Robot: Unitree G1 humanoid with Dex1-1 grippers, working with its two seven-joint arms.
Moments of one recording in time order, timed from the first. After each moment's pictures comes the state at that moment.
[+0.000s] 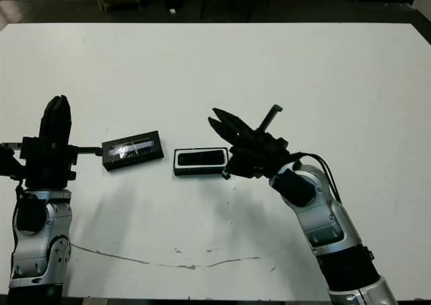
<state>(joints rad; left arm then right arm) -0.05 0.13 0.17 -0.12 -0.26 -0.27 -0.15 -0.32 -0.41 0.27 -0.05 -0.40 -0.26 0.41</state>
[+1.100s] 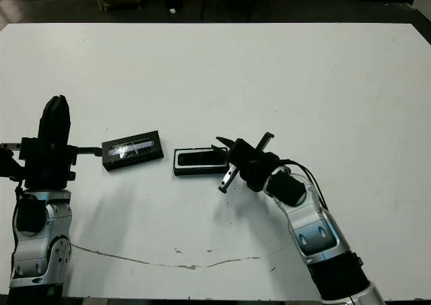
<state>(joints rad) -0.05 0.13 0.18 -0.10 -0.26 -0.30 -0.16 -0.27 -0.38 0.31 -0.06 -0.19 0.12 0.51</state>
